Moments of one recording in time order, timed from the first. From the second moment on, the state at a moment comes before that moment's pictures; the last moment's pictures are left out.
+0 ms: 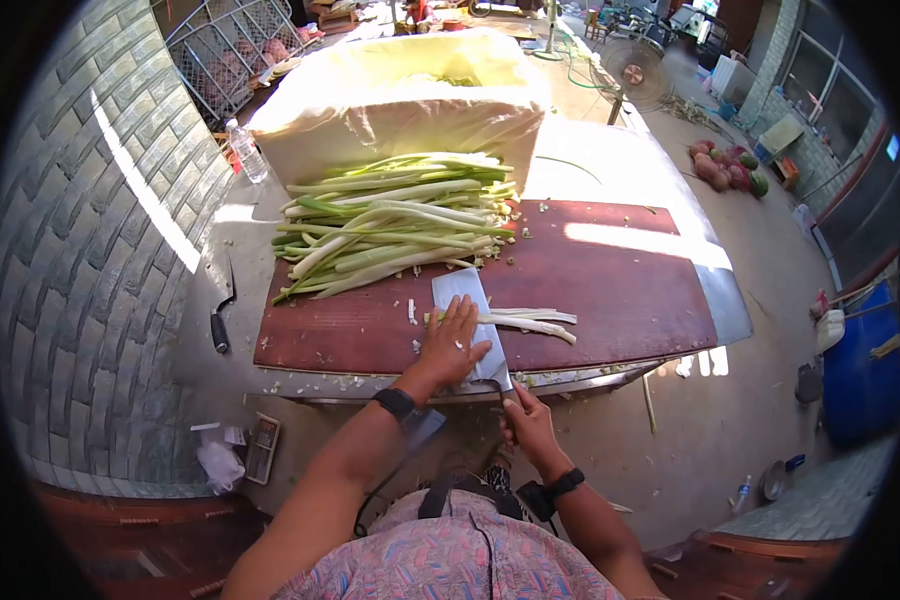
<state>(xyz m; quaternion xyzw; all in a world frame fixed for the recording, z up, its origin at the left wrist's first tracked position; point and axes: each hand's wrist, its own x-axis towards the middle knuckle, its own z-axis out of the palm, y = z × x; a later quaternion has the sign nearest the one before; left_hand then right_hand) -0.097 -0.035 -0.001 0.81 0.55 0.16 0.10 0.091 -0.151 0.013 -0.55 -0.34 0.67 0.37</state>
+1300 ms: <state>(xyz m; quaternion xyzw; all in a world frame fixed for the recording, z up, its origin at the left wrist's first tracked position) -0.173 0.062 0.010 0.75 0.60 0.22 -0.17 0.228 -0.259 0.027 -0.58 -0.17 0.64 0.48</state>
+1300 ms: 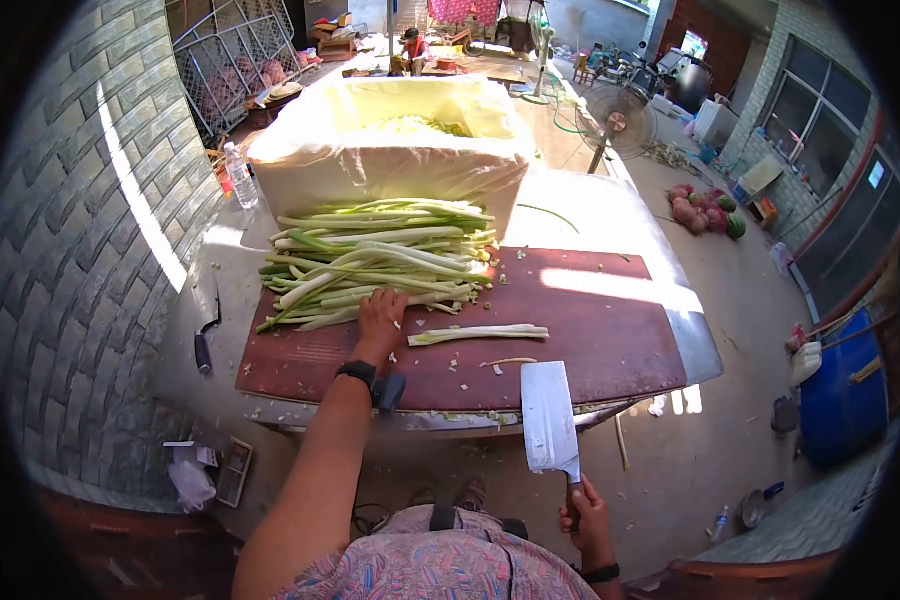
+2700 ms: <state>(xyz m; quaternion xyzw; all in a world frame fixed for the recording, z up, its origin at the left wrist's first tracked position) -0.058 -0.063 0.021 0.88 0.47 0.07 0.07 0.230 -0.249 -0.001 -0.49 -0.14 0.71 0.49</state>
